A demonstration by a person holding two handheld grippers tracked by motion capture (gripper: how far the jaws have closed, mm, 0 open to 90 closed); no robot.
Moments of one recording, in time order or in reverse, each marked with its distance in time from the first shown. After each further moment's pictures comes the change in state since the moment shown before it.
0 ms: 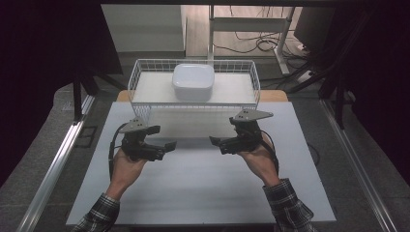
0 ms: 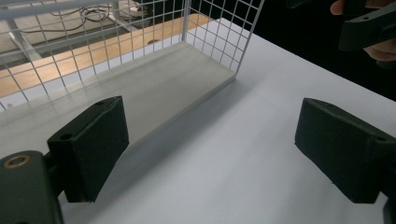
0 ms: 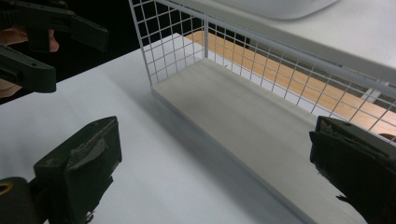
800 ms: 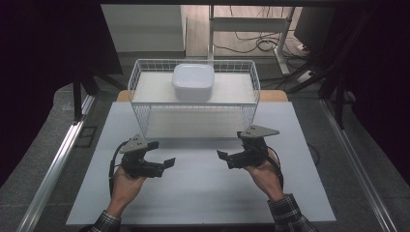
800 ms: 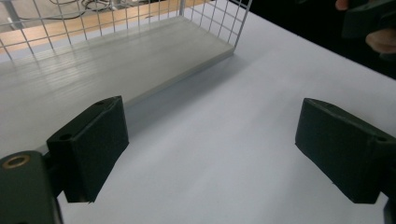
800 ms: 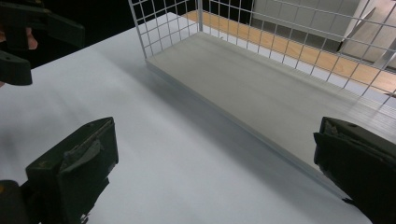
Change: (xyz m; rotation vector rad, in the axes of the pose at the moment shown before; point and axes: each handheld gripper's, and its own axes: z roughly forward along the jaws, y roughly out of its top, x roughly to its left) left arm -0.014 -0.048 0.000 0.024 0.026 -0.006; right arm 0.000 -0.048 -0.009 0.014 -0.015 0.042
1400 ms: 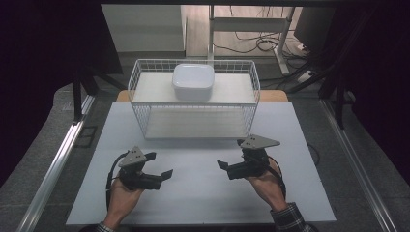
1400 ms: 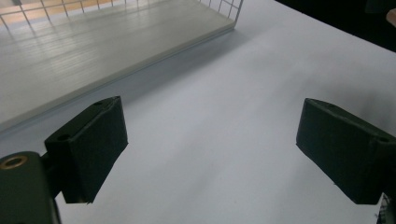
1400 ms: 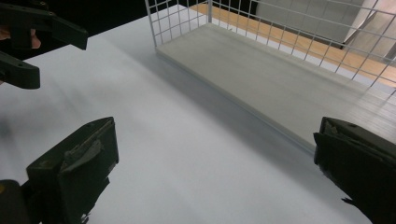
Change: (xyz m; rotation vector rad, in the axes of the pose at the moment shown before) left arm -0.010 -0.028 -0.009 0.029 0.016 -0.008; right arm 0.017 -0.016 -0.009 0.010 0.003 -0.029
